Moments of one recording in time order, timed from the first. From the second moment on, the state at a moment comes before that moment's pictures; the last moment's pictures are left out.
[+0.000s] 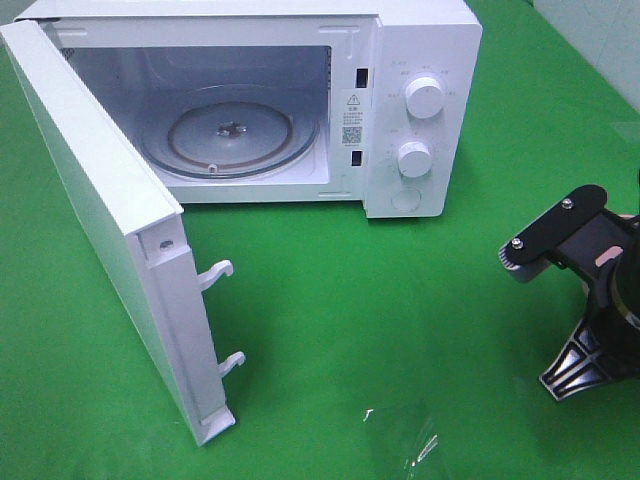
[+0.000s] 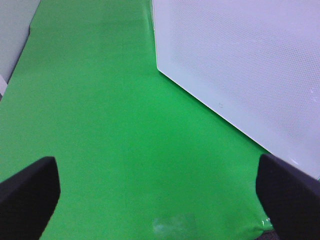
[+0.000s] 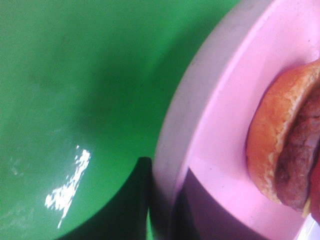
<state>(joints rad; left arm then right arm) -0.03 0.00 -0.52 -0.07 1.09 0.11 0.64 1.48 -0.57 -0.77 0.79 0.74</state>
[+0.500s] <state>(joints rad) -0.03 0.00 -0.52 -0.07 1.09 0.11 0.45 1.73 -0.65 -0.79 0.75 0.76</state>
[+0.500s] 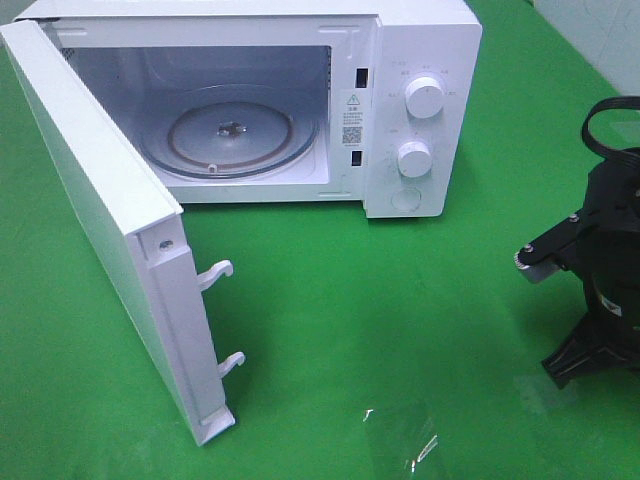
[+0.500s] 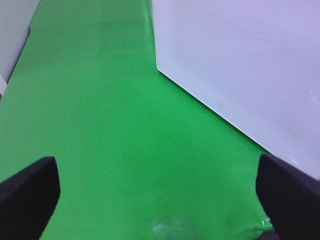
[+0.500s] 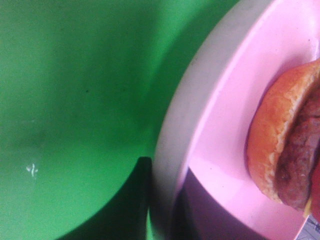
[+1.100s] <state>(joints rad) -0.03 0.00 -0.52 -0.07 1.09 0.11 0.43 1.68 -0.71 -0.69 0.76 0.71</state>
